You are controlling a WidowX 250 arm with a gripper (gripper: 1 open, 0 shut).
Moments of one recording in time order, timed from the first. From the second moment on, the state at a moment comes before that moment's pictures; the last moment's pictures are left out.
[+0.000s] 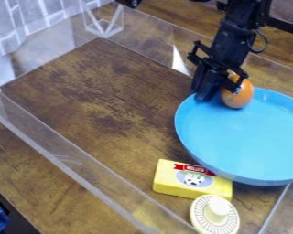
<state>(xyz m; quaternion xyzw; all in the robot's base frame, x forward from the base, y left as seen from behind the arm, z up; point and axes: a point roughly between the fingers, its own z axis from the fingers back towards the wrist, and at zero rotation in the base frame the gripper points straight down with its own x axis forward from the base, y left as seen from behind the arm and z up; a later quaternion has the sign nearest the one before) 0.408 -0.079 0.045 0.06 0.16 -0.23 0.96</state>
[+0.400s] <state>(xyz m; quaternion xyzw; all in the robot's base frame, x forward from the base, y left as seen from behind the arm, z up) 0.405 -0.085 0.050 0.06 0.17 -0.24 0.95</state>
